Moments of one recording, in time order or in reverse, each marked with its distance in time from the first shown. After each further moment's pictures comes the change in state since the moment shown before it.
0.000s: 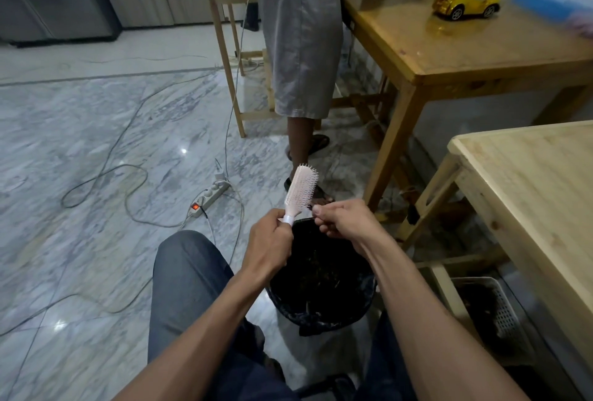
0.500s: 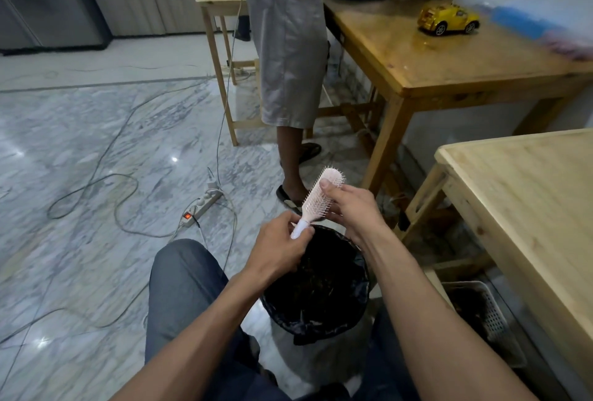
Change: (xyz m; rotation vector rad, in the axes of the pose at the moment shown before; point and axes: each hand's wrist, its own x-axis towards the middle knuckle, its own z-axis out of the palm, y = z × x) left_hand -0.003 0.019 0.006 0.133 -0.092 0.161; right_hand -0.009 -0.034 -0.009 0.352 0.085 -0.115
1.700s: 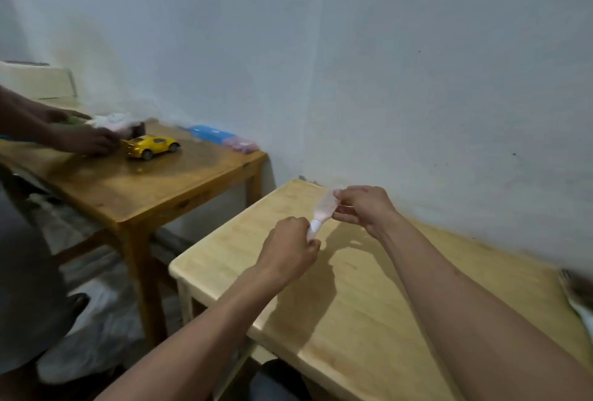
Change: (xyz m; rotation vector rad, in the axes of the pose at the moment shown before) left_hand -0.032 0.302 0.218 0.310 -0.435 0.963; right_hand -0.191 -0.191 -0.318 0.039 0.920 -0.333
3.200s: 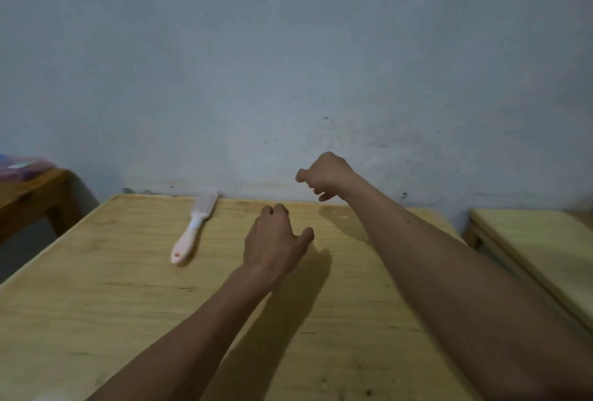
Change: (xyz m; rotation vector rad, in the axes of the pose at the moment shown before) left_hand 0.029 0.187 0.135 -0.078 -0.229 0.240; right_hand 0.011 -0.030 -0.228 -0.742 0.378 0.062
